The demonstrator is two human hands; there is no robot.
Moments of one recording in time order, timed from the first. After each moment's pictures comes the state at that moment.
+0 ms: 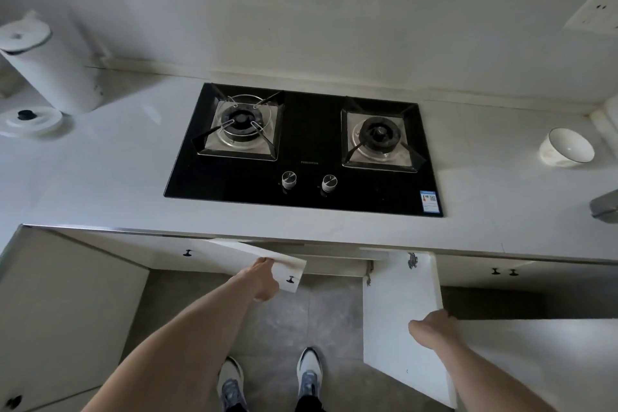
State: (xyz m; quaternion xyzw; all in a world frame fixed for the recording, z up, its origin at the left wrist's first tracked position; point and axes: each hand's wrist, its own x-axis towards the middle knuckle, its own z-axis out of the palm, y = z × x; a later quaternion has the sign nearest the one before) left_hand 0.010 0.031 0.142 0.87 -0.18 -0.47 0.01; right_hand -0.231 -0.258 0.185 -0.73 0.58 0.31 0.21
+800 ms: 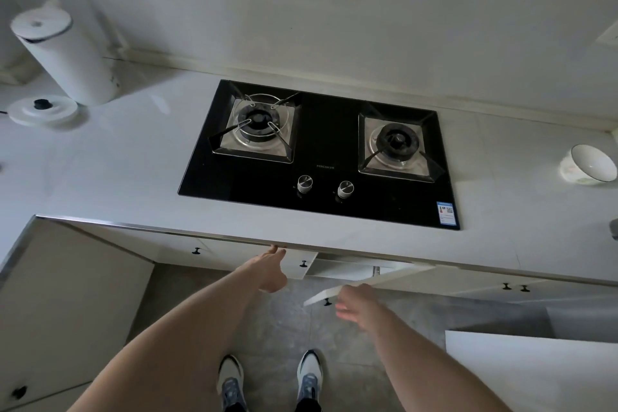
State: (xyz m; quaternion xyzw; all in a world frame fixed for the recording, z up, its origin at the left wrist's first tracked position) left_hand 0.039 0.035 0.161 0.86 -0.19 -0.47 0.06; right_hand -0.102 -0.145 0.160 -0.54 0.58 0.21 0.57
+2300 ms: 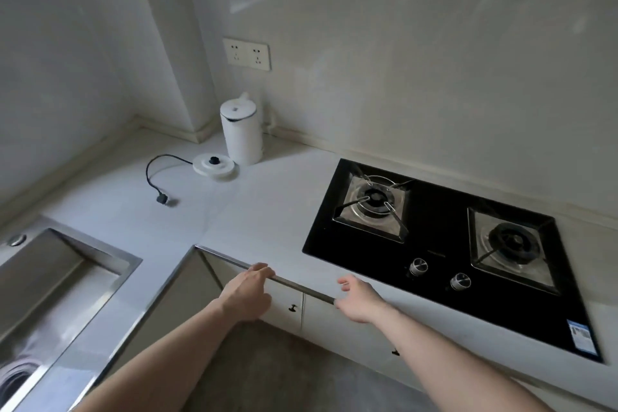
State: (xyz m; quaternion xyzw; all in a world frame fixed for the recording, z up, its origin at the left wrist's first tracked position) left_hand 0.122 0.310 0.268 0.94 -0.10 -0.27 0.17; right_hand 0.085 0.041 0.245 -0.88 0.16 0.30 0.33
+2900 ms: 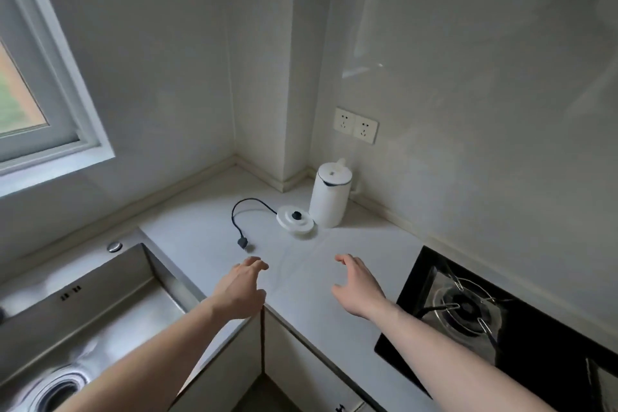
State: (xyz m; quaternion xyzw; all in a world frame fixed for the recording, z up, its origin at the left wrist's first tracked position) left_hand 0.221 0.495 0.331 0.97 0.03 -0.12 0.22; right_hand 0.269 0.229 0.341 -0.95 -0.06 0.14 0.27
